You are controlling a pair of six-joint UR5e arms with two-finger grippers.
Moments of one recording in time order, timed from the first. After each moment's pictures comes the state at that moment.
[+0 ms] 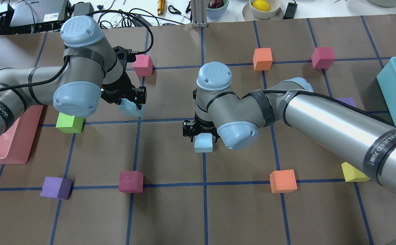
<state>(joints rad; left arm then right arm) -1.60 -1.78 -1.82 -1.12 1.55 0.04 1.96 -1.18 1.83 -2.18 -1.42 0.41</state>
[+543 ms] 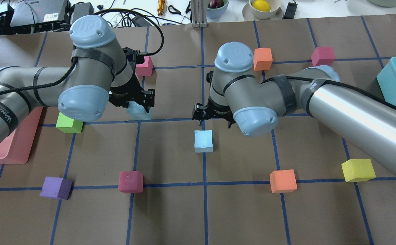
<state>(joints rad) -1.68 -1.75 -1.82 -1.14 1.55 -0.06 1.84 -1.29 1.82 -2.10 -1.43 0.32</state>
